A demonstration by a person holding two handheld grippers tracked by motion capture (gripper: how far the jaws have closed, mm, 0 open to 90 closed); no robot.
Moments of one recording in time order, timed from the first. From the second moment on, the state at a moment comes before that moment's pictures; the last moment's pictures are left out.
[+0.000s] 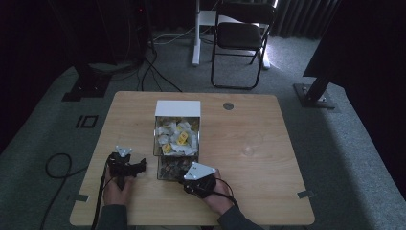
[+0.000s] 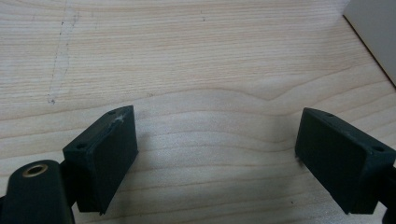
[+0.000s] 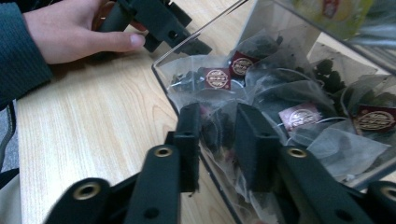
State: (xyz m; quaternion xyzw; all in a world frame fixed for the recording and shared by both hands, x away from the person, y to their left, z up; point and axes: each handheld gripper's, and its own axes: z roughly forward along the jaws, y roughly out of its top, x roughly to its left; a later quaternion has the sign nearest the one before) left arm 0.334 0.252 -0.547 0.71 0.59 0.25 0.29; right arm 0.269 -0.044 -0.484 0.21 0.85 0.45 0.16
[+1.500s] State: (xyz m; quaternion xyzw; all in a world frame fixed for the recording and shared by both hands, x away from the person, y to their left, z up) left arm 0.334 0.252 -0.547 0.71 0.59 0.25 0.29; right arm 0.264 -0.052 -0.456 0.21 0.82 0.50 0.18
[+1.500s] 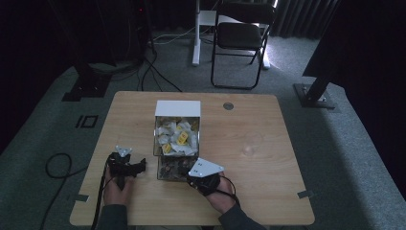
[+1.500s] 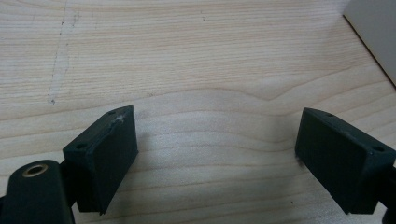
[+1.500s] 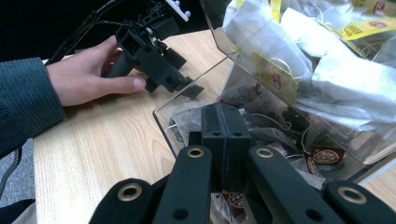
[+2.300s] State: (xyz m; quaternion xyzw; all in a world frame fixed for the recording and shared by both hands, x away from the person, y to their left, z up) left arm 0.334 0.252 -0.547 0.71 0.60 0.25 0.29; right arm 0.258 -0.060 -0.446 0.21 0.82 0.50 0.19
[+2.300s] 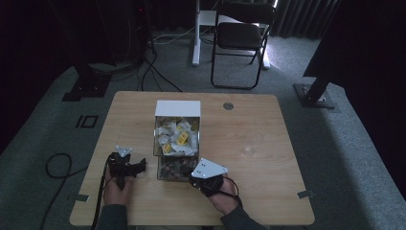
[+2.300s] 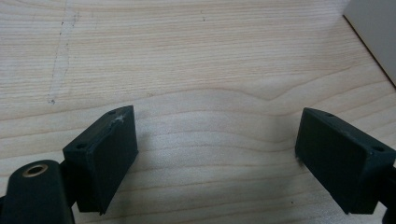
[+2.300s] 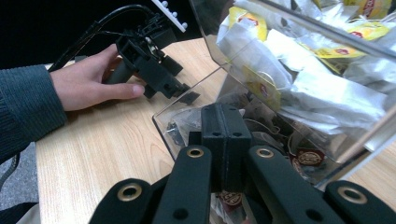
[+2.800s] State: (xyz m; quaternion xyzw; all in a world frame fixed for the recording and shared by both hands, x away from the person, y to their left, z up) left arm 0.334 0.252 -0.547 0.71 0.60 0.25 0.29; right arm 0.255 -0.078 -0.444 0.22 0.81 0.50 0.20
